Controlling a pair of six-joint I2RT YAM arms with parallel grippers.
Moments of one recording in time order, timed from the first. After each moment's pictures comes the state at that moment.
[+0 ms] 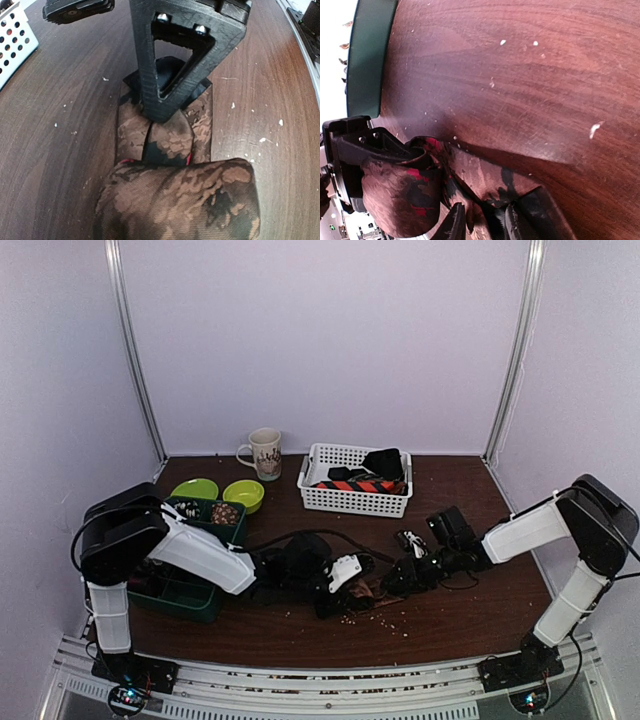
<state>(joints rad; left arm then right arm) -1.11 1.99 1.01 0.31 0.15 0.11 0.55 1.65 0.61 0.10 -0.62 0.58</state>
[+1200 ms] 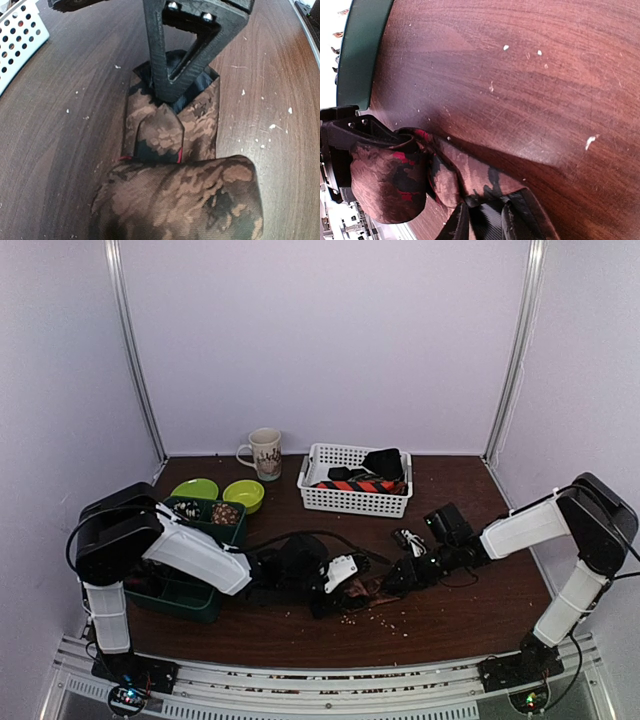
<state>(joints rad) -1.11 1.96 0.98 0.30 0.09 0.13 0.56 1.65 0.65 0.02 -0.59 0.47</state>
